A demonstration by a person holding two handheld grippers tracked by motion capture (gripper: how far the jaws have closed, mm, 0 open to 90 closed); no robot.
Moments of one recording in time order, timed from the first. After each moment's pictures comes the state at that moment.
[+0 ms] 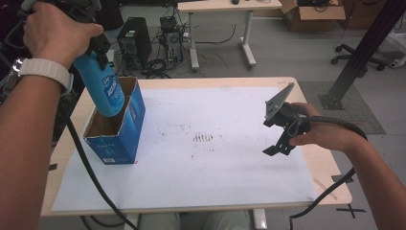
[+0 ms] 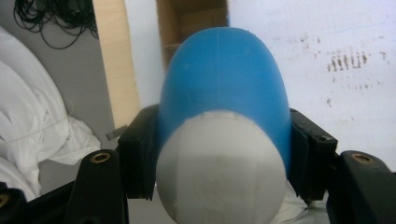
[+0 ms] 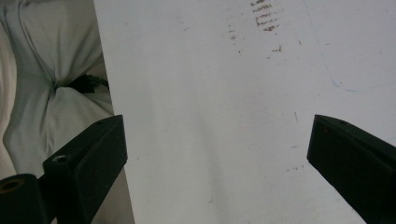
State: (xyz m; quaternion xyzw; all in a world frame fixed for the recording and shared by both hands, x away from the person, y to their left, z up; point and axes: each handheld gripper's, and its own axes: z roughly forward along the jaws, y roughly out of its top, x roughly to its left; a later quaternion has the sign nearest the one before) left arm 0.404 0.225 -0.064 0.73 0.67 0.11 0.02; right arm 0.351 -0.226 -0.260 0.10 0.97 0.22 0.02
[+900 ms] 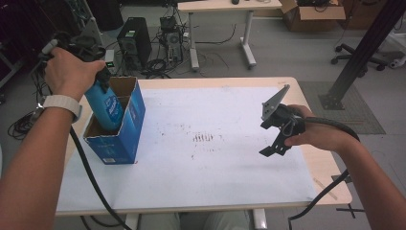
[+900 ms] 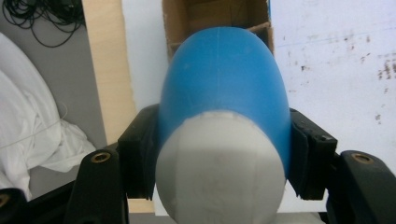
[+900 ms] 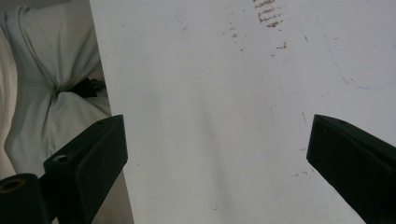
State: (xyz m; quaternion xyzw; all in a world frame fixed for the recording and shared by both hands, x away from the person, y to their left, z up) left arm 0.425 0.254 -0.164 0.74 0.67 0.11 0.02; right arm 0.356 -0.224 -0.273 0.11 0.97 0.23 0.01
